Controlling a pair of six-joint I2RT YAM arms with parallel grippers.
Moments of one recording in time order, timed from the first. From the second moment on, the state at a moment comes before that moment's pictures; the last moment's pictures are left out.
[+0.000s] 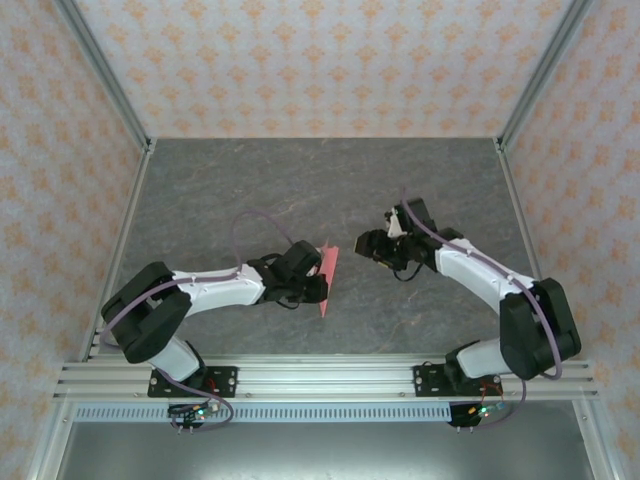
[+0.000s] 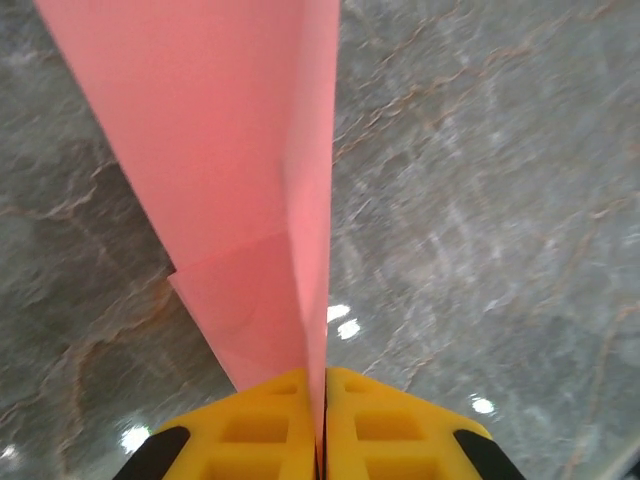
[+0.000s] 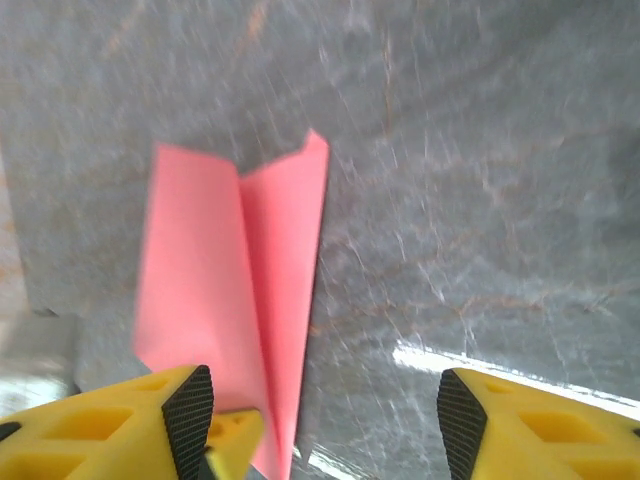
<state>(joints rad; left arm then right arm) -0.79 1.56 0.76 -0.16 0.19 -0.79 0.43 1.39 0.81 -0.39 -0.44 0.70</state>
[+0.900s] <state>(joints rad) -0.73 1.67 0.70 0.13 0.39 -0.91 0.55 1.50 0.70 -0.10 -0.44 0.79</state>
